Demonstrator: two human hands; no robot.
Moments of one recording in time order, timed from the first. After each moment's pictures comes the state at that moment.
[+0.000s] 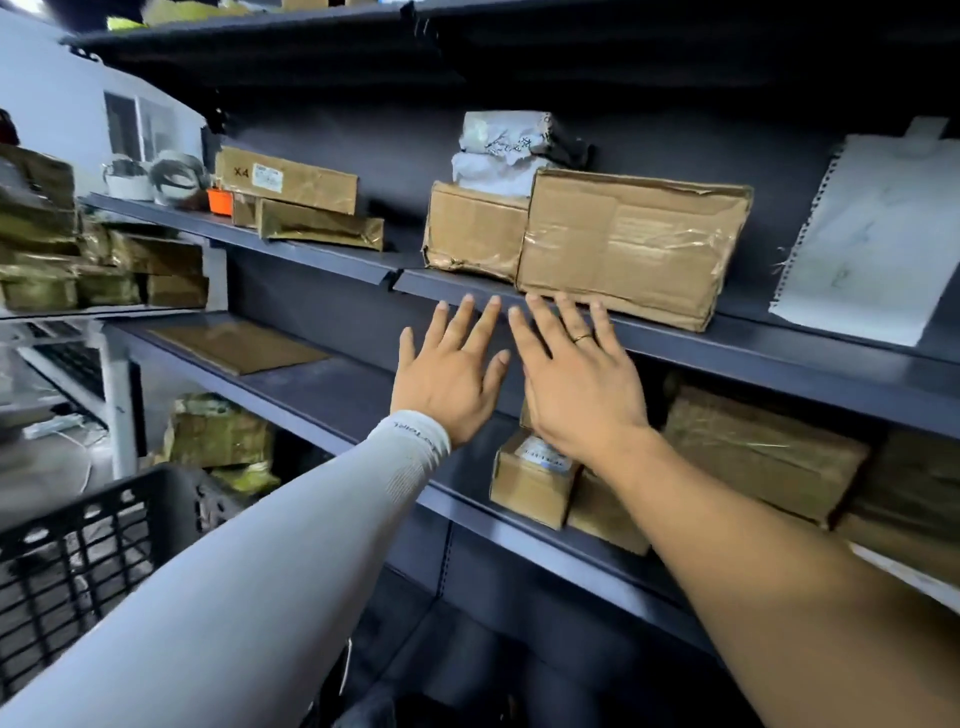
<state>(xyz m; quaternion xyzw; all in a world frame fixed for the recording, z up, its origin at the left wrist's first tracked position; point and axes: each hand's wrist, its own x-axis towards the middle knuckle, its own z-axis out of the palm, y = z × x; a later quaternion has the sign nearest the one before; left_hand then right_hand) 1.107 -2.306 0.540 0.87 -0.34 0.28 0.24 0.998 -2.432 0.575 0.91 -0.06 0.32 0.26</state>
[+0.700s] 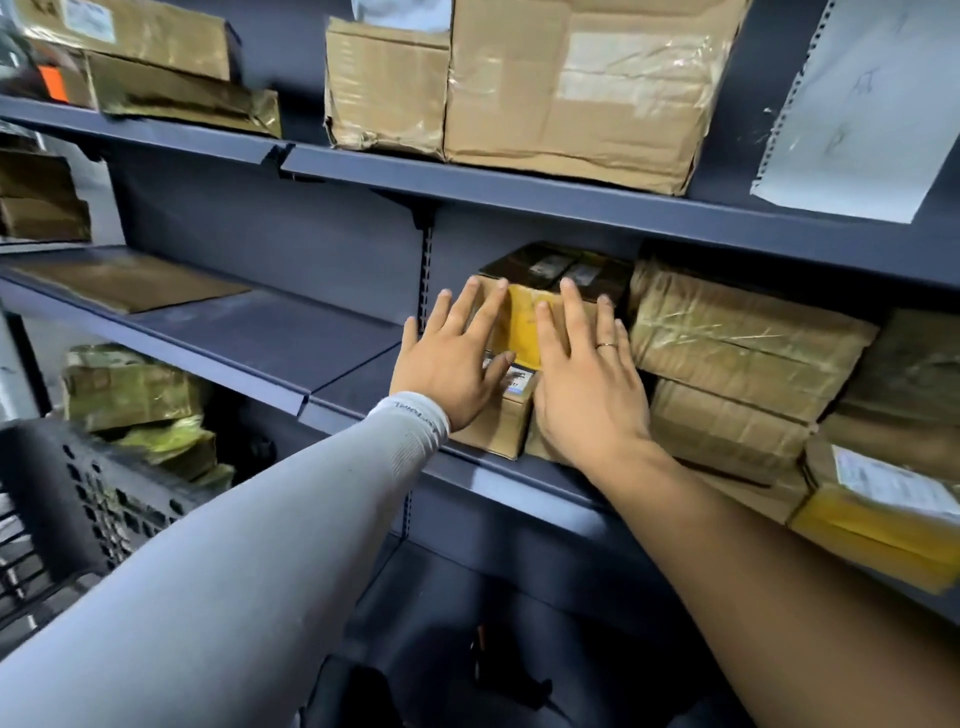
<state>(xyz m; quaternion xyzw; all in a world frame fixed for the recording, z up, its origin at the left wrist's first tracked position) 1.122 -2.399 0.447 0.85 -0.42 0.23 0.22 0.994 -2.518 0.456 0.92 -0.20 0.29 0.15</state>
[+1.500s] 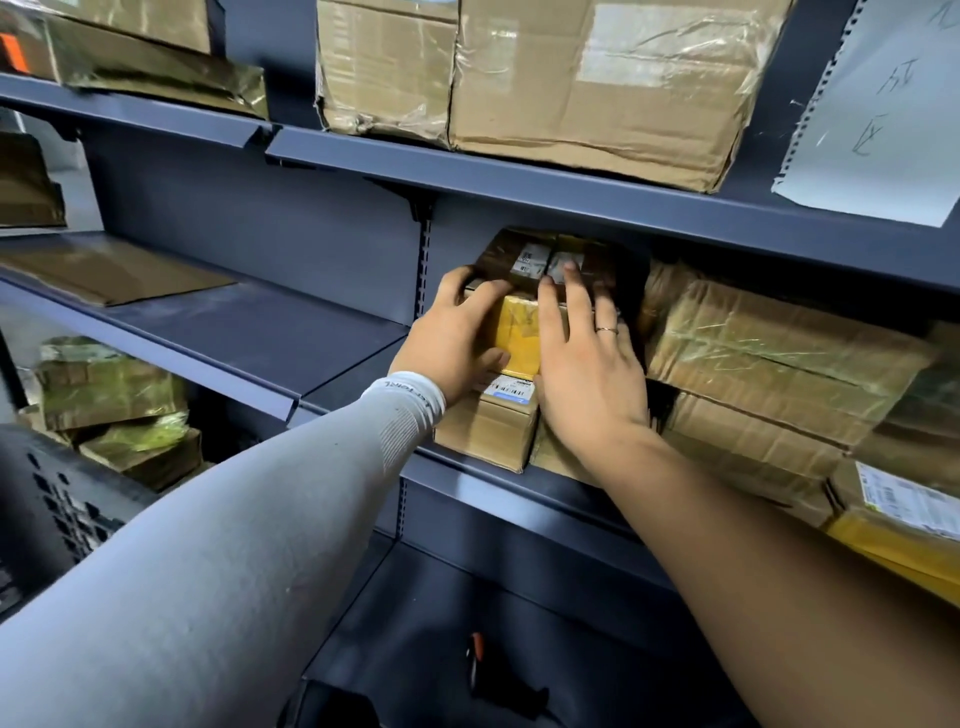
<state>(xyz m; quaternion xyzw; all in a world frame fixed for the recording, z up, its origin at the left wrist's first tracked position) 1.156 -2.410 0.460 0.78 -0.45 0.20 0.38 1.027 -2.524 0.466 0.91 -0.22 0.30 0.18</state>
